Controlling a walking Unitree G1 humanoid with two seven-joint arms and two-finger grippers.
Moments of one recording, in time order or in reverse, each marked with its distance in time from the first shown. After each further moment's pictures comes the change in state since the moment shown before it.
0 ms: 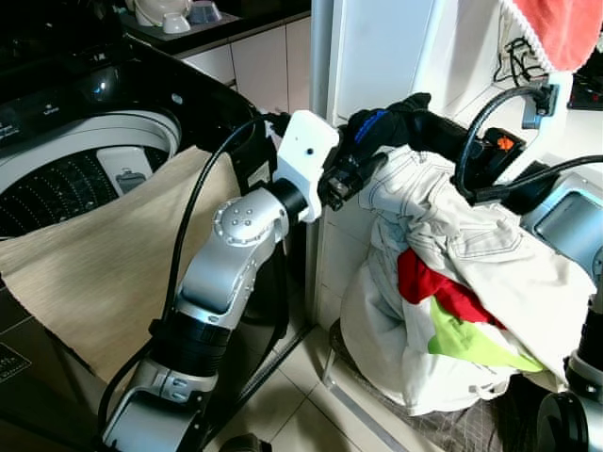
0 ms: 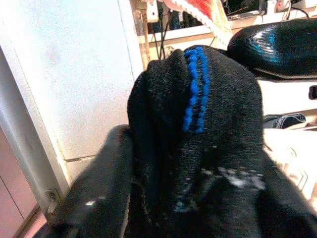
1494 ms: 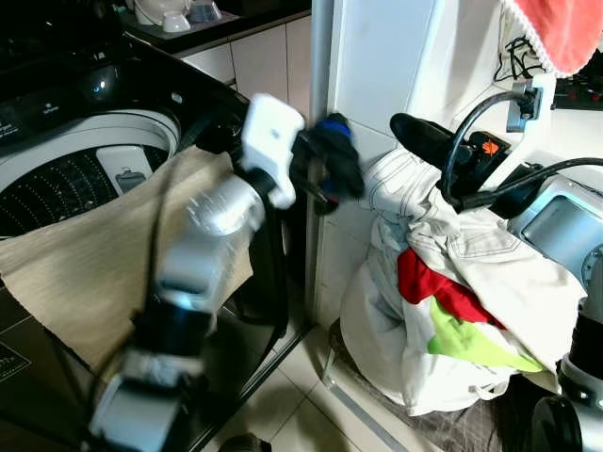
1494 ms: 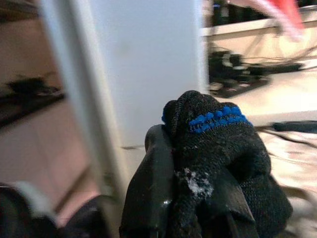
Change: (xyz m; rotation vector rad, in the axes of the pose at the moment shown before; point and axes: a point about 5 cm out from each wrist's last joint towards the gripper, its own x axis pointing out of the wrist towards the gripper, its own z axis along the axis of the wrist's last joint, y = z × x) left arm -0.011 0.048 0.004 0.026 0.019 0.186; right arm 0.004 0.015 -0.006 -0.018 0.014 0.051
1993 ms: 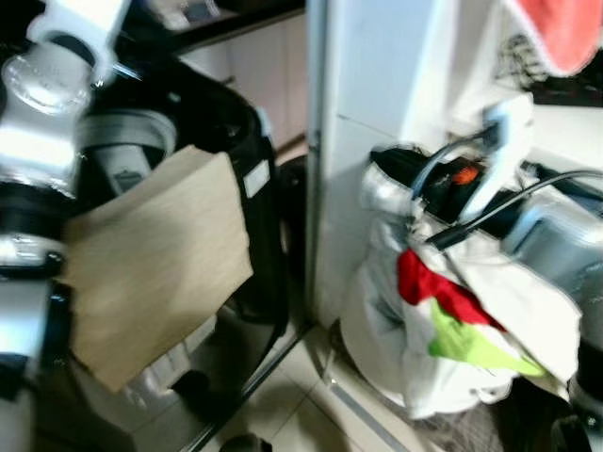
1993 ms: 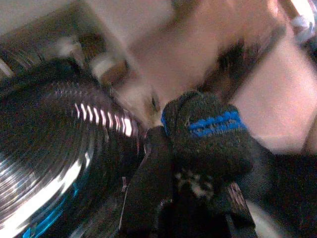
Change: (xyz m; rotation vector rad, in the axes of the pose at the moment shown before) left arm -0.048 0.180 0.066 0.648 0.295 0.609; right arm 0.003 0.023 -0.029 -0.186 0.182 0.054
